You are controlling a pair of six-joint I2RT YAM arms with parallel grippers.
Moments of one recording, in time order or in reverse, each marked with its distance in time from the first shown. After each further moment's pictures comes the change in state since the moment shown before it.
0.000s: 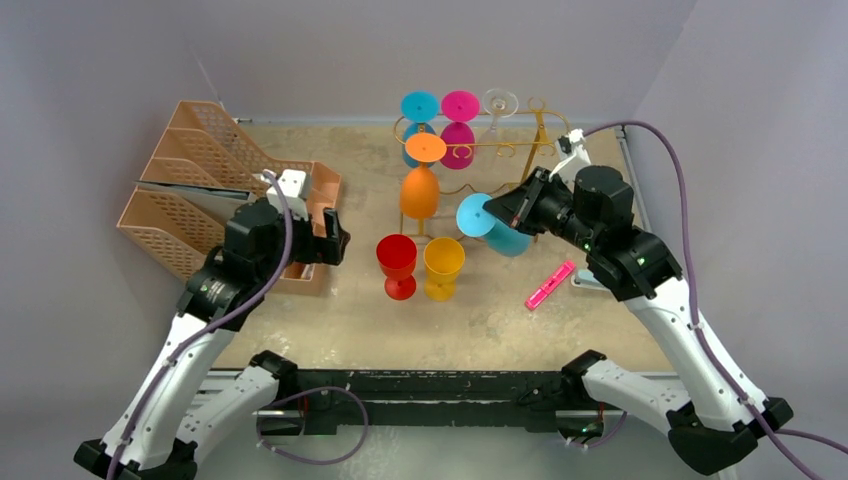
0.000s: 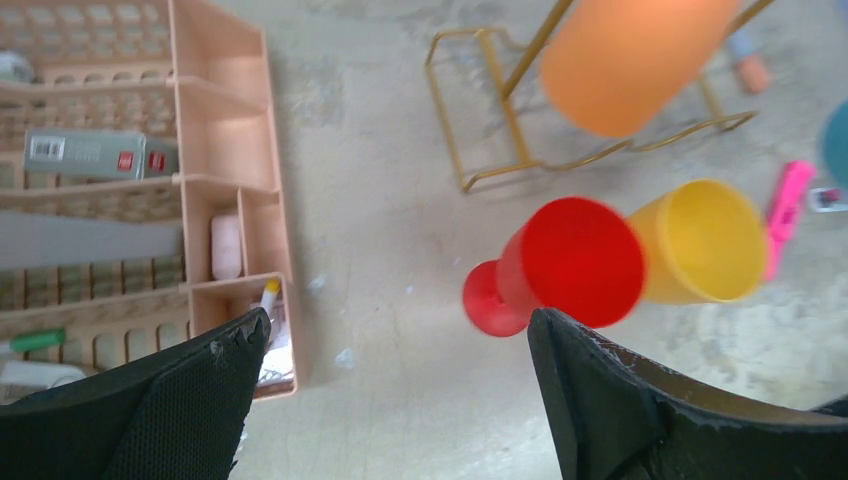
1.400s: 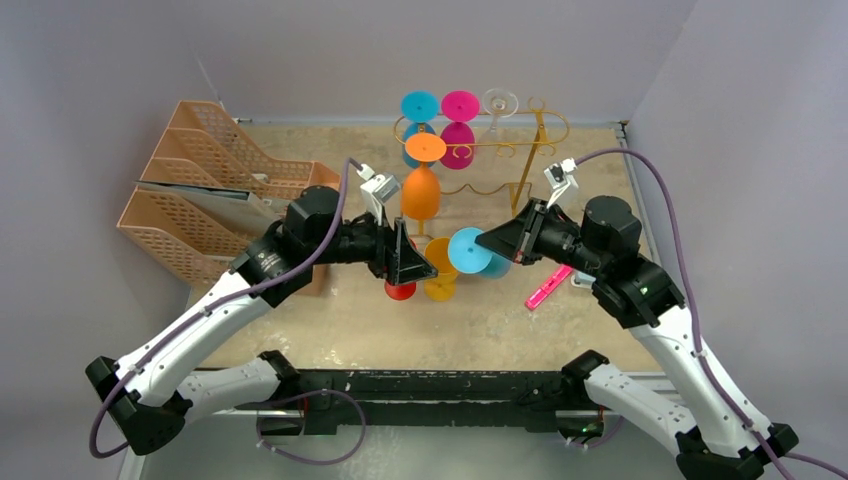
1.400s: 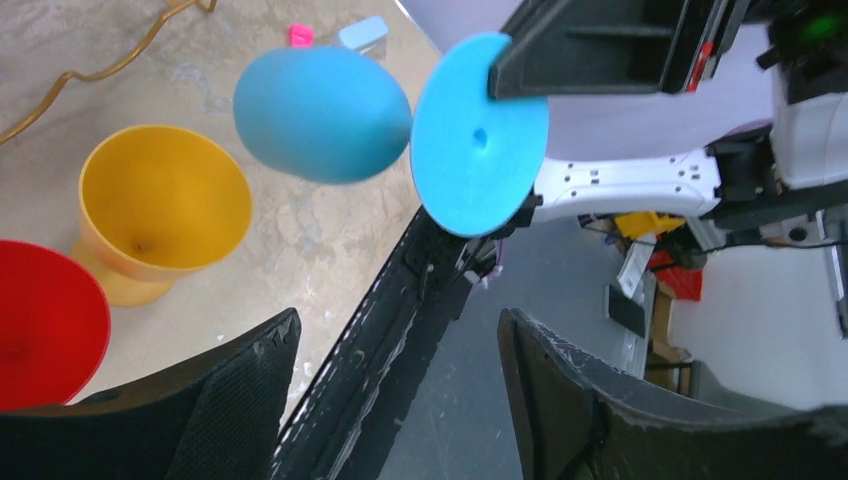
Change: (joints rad) left arm -0.330 0.248 0.132 0.244 0.617 -0.321; right arm 0.000 -0.174 -0.217 0.094 -0.248 -0.007
